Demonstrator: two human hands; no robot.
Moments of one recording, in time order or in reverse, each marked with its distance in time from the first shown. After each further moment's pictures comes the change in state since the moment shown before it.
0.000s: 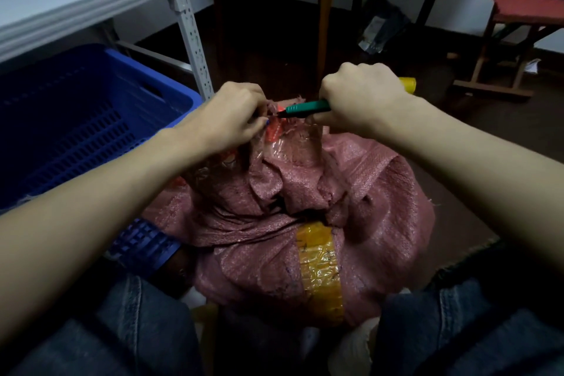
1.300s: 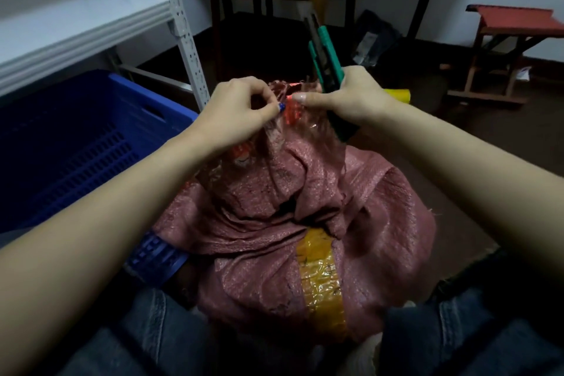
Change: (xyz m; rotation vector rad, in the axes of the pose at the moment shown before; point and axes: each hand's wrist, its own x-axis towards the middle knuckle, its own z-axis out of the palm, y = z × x) left_hand 0.017 0.017 -0.019 -0.378 0.140 -0.299; right_hand 0.014 0.014 0.014 1.356 0.085 0.275
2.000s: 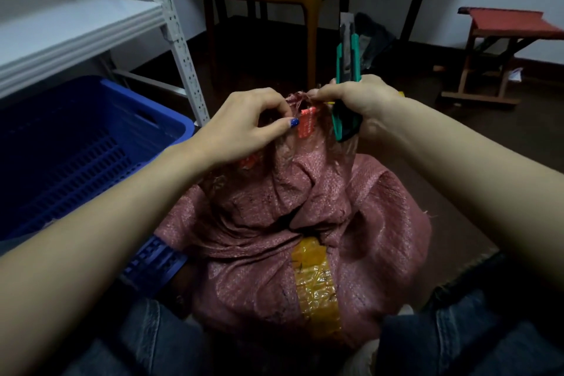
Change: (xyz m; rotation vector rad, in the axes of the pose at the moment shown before) left_hand 0.001 0.005 0.010 -0.022 -0.095 0.312; right_hand 0.004 0.000 -0.009 0.462 0.171 0.332
